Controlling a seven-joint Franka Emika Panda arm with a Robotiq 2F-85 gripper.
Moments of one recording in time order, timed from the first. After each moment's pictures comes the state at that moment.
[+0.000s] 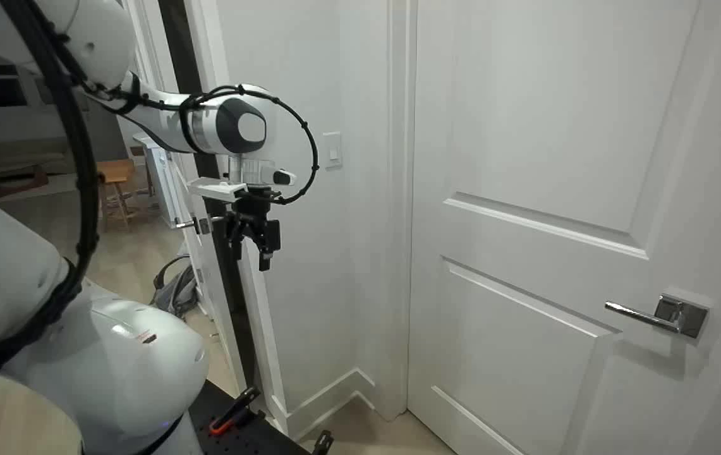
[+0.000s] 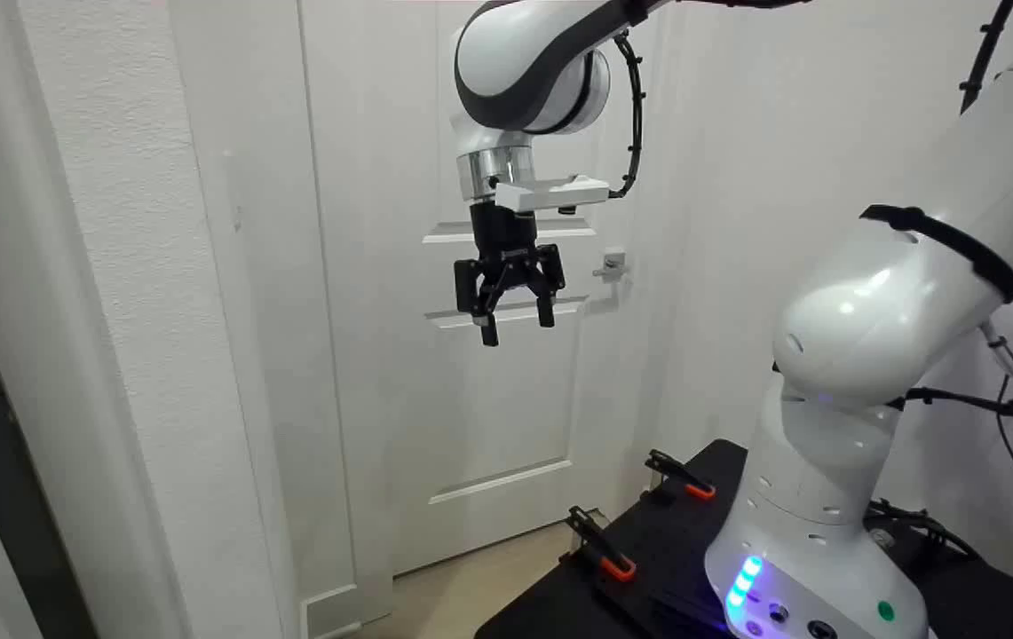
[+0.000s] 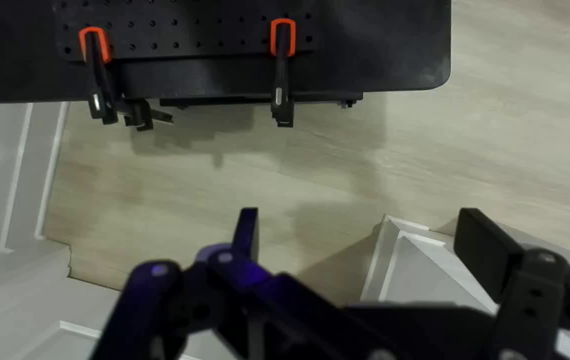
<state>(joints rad) 0.13 -0.47 0.22 -2.57 0.17 1.87 0.28</state>
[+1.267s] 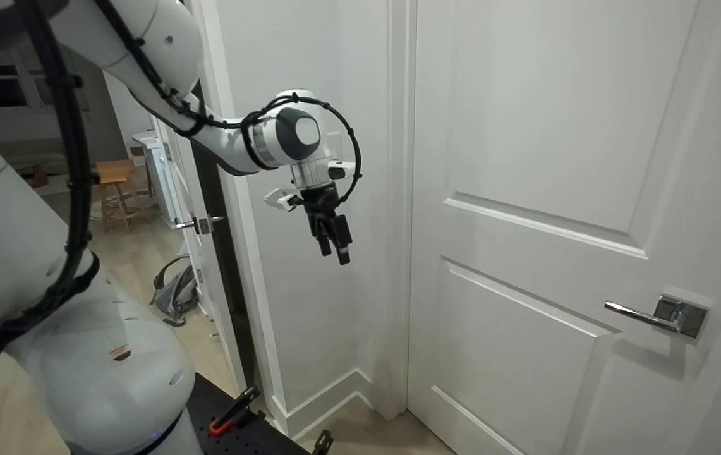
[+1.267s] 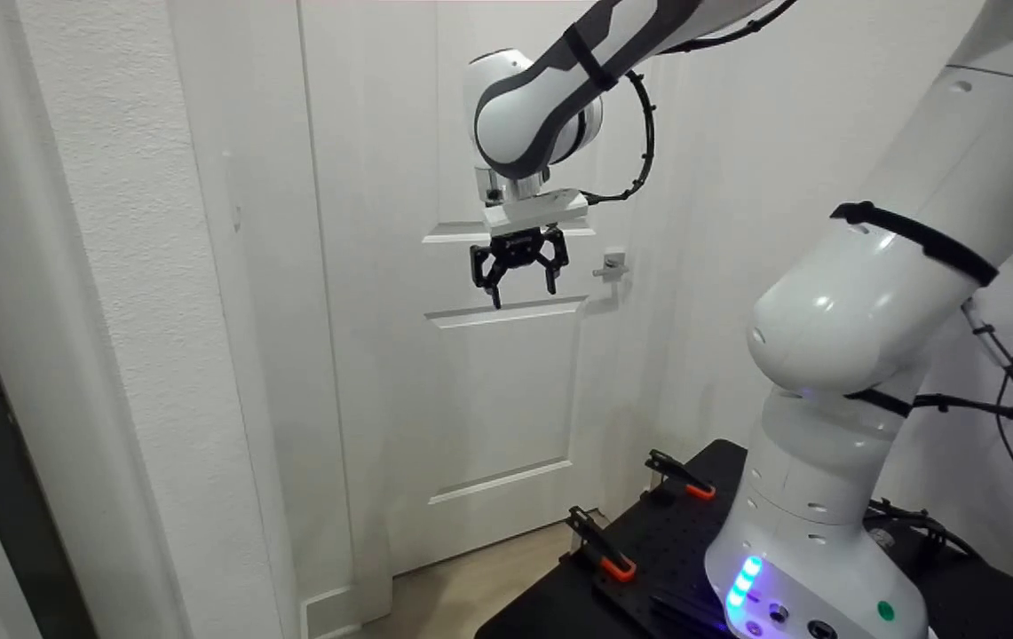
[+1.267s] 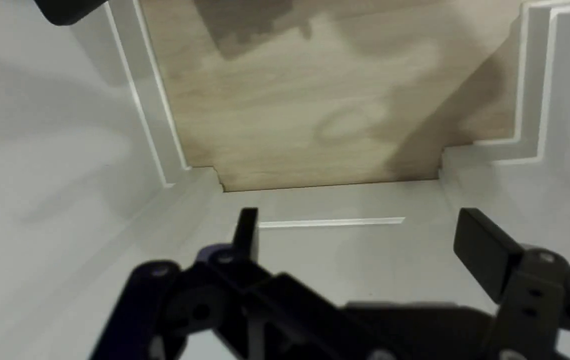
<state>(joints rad) -0.10 -0.30 0.20 -2.49 -0.20 2.16 0.66</state>
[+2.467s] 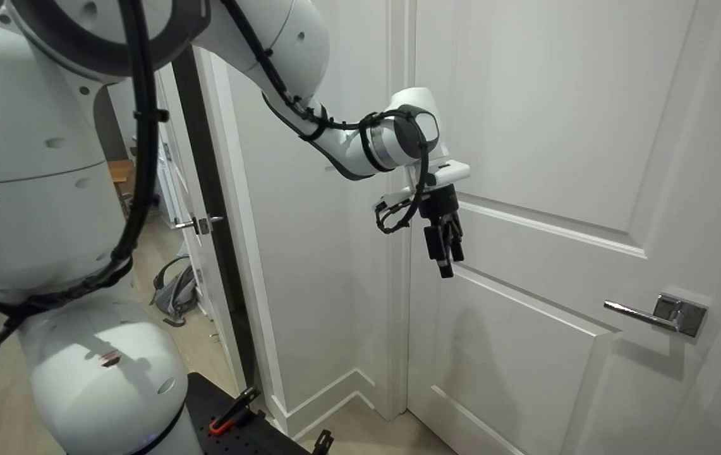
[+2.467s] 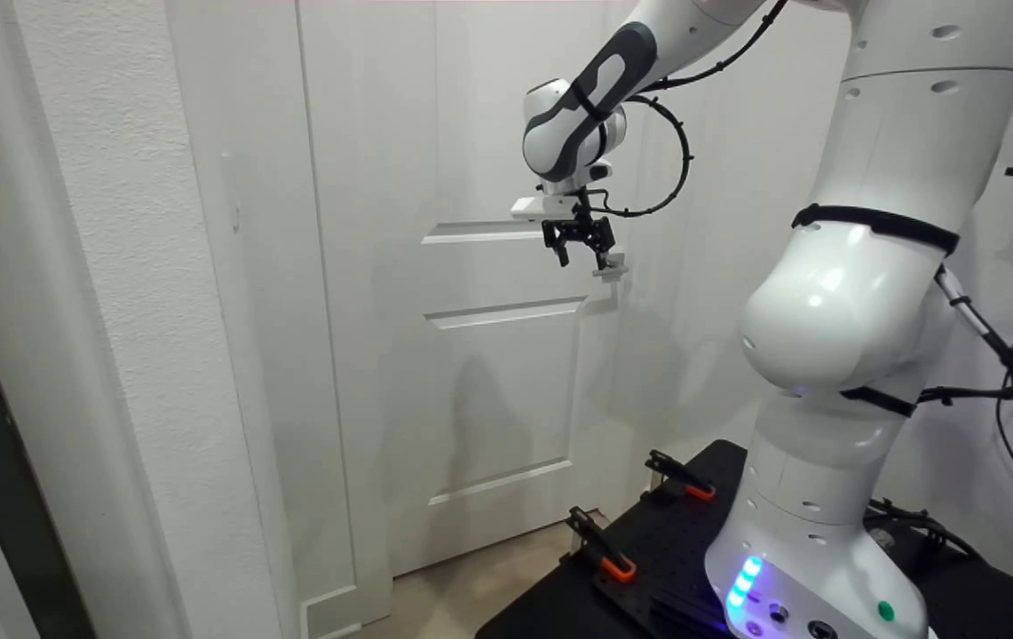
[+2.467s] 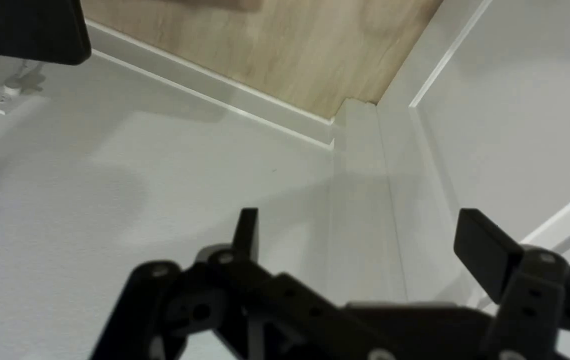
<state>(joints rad) -0.18 0.02 -0.14 -2.16 -0.43 2.16 1.41</state>
